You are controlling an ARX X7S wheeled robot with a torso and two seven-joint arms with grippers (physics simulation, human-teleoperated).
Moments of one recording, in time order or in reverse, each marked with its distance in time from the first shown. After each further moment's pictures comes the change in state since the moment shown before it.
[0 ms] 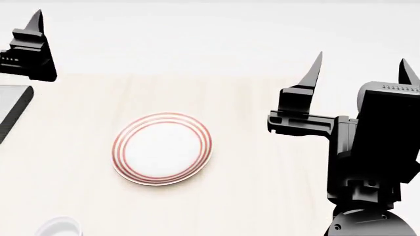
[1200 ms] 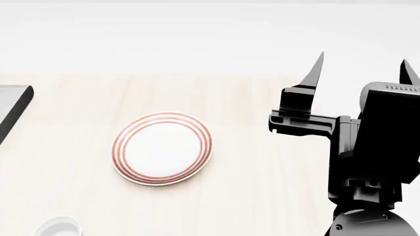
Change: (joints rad) left arm -0.297 0.064 -0.175 -0.541 0.169 -0.091 -0.321; right arm -0.001 0.008 0.002 0.004 0.025 -0.008 0.017
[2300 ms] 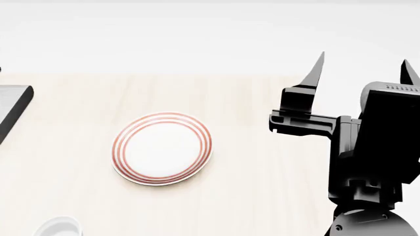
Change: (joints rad) left arm 0.083 0.030 -0.081 0.061 -0.047 -0.099 -0.028; right arm 0.000 0.010 -0.006 0.002 0.016 -0.006 0.017
